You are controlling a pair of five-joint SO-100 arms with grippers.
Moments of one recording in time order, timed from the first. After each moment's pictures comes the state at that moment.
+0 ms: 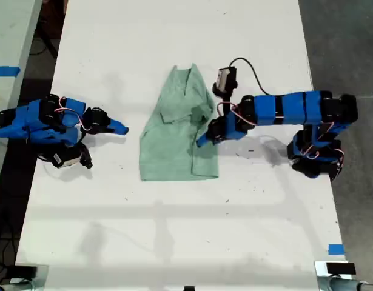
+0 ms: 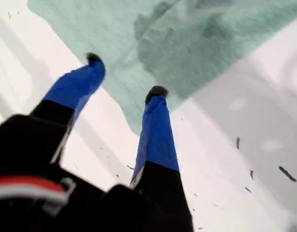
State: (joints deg) arm 0 -12.4 206.1 184.2 57.6 2.6; arm 1 7.6 105.4 97.7 71.0 -13.9
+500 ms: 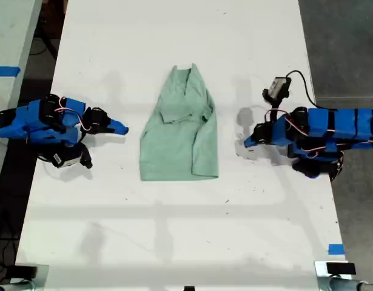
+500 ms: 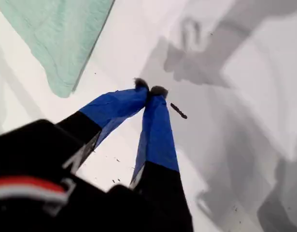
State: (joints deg) arm 0 -12.4 206.1 184.2 57.6 2.6; arm 1 12.8 165.7 159.4 62.7 -12.8
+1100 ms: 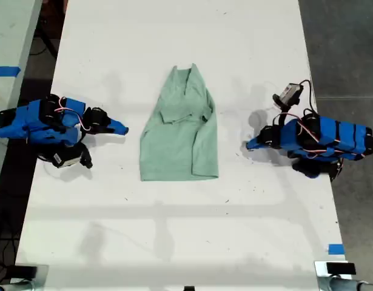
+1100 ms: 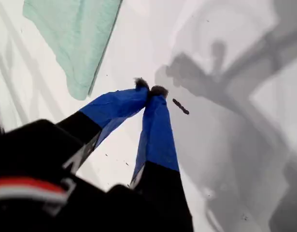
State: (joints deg) arm 0 -12.4 206.1 184.2 57.6 2.3; arm 1 12.0 200.4 174.6 75.3 -6.0
